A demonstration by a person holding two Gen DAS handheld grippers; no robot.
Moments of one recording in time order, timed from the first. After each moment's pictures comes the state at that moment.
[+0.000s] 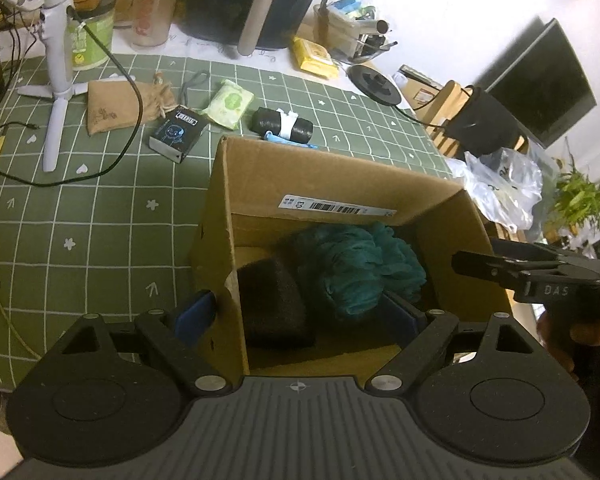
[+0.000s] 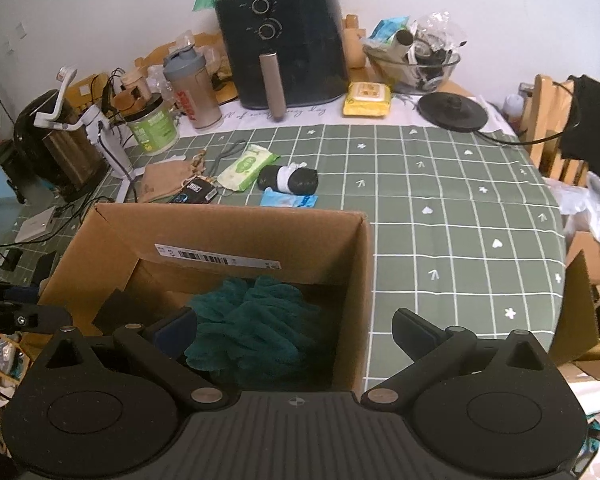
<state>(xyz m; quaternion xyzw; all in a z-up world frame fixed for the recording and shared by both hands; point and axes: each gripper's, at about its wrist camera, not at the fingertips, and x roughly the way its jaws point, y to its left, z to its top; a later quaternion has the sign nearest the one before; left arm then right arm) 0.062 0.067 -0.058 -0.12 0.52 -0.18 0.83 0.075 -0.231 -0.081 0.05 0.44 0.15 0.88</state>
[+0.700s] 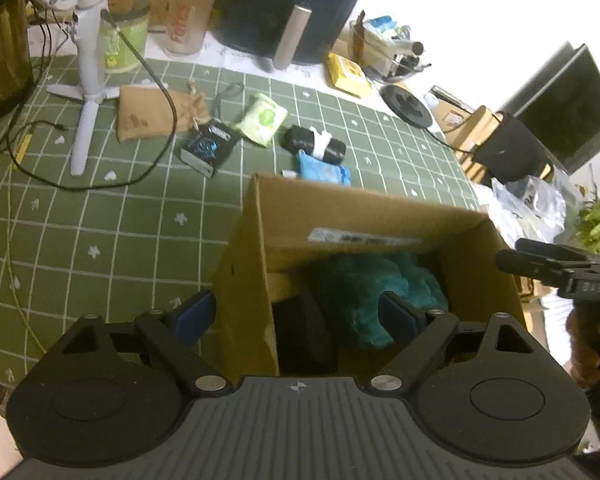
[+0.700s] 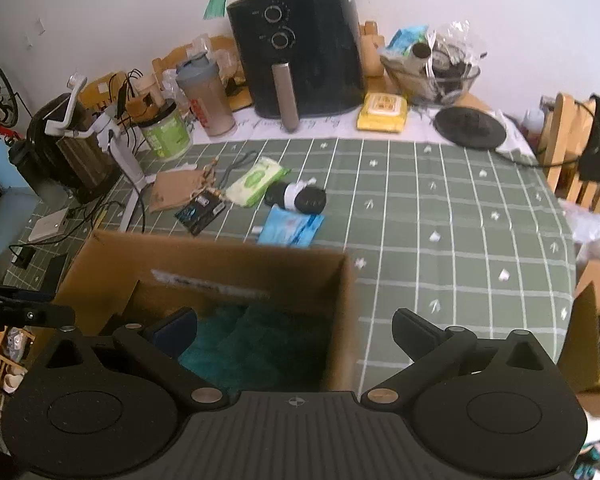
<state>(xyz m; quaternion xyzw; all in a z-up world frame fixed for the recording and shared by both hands) 0.080 0.078 -0.054 -0.13 0.51 -0.13 0.84 0.111 -0.254 -0.063 0.04 0.43 0.19 0.88</state>
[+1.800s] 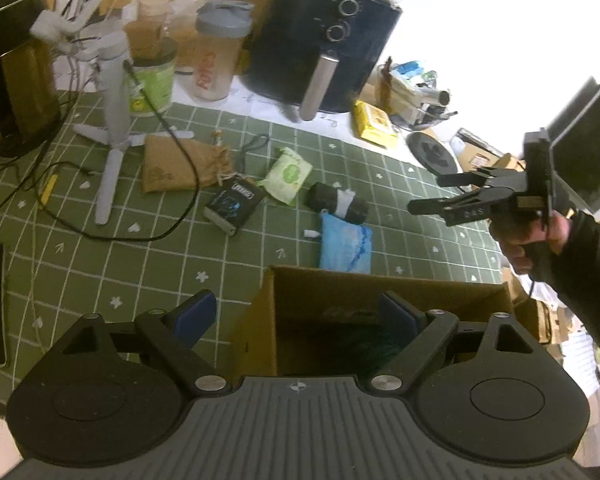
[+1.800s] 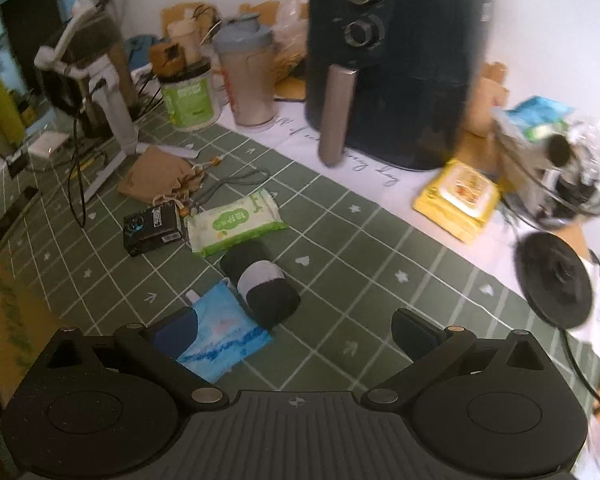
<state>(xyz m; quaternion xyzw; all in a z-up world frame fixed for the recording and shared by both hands) 0.105 0.081 -0.032 -0.14 0.48 -0.08 0.87 0.328 -0.211 -0.122 -0.14 0.41 0.35 0.83</state>
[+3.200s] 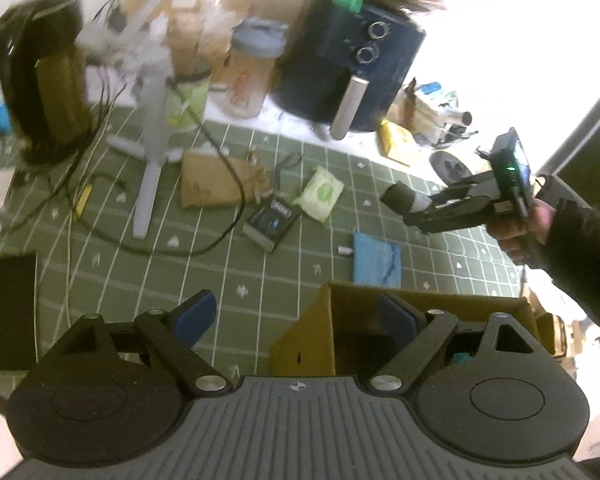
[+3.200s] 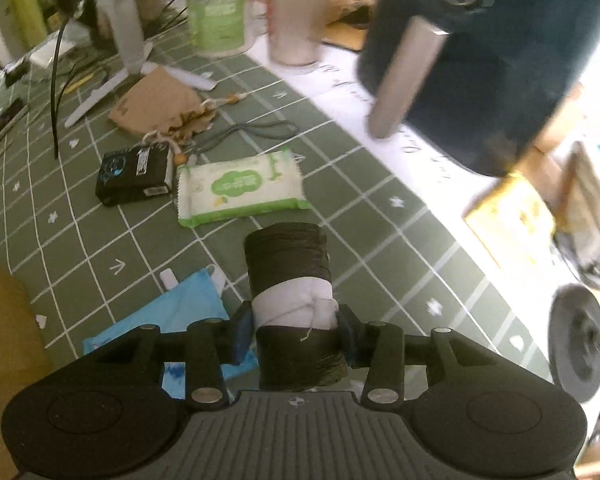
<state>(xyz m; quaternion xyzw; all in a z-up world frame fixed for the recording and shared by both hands) 0.102 0.109 -0.023 -0.12 0.45 -0.06 0.88 0.355 -0.163 -0.147 -0.24 0.44 0.36 0.79</state>
